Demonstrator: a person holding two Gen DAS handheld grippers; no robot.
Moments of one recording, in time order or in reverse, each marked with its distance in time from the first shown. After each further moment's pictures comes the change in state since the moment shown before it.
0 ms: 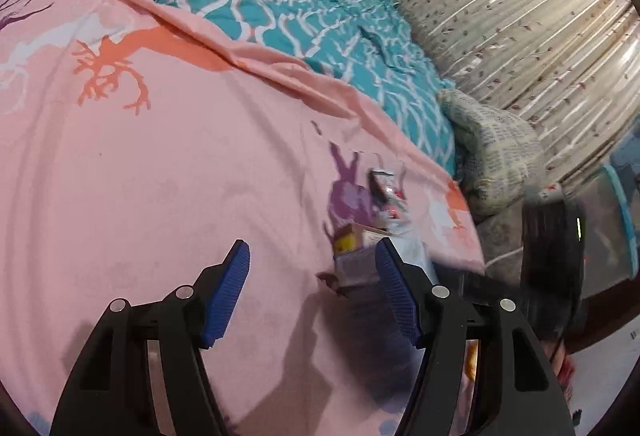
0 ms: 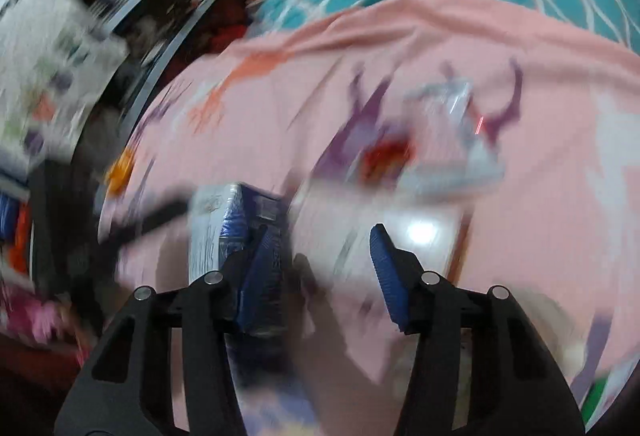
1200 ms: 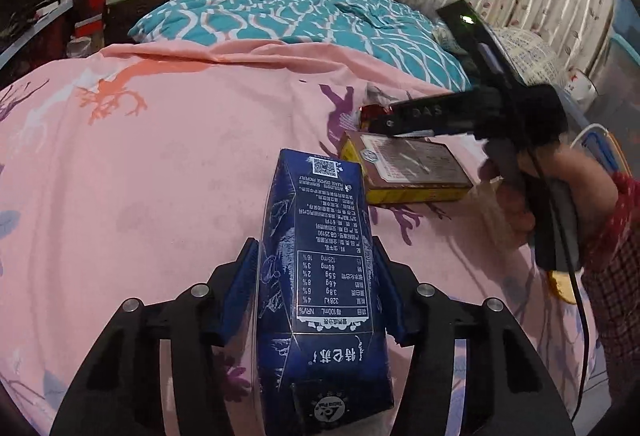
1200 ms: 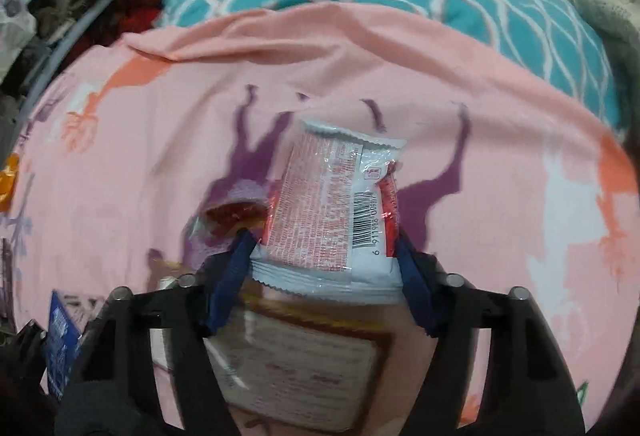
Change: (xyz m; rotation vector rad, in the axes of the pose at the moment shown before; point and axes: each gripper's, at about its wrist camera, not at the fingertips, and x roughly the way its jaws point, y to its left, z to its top) left arm 0.009 -0.032 -0.063 0.319 -0.003 0.229; right arm 0.059 -0.029 0.072 -0.035 0.002 -0.428
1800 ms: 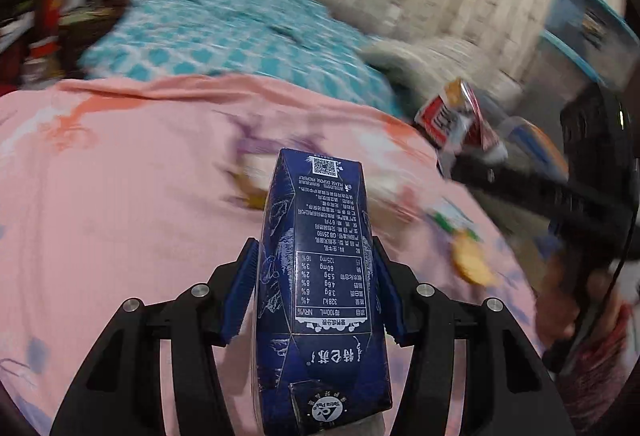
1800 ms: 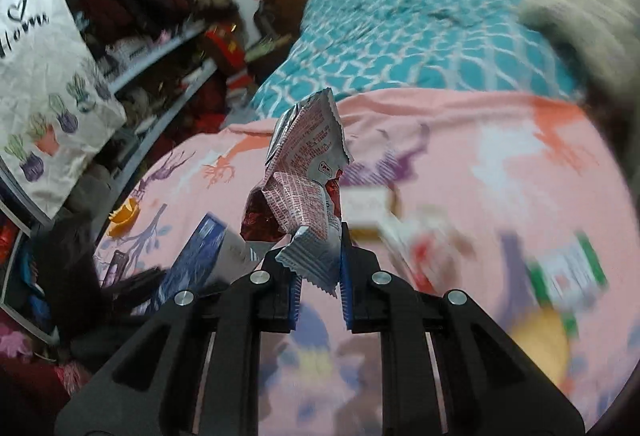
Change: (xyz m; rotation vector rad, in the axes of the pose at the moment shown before) left arm -0.066 -0.064 -0.013 0.100 -0.041 -0.246; right arm -0.182 -0.030 -0.166 0.171 -0.387 0.253
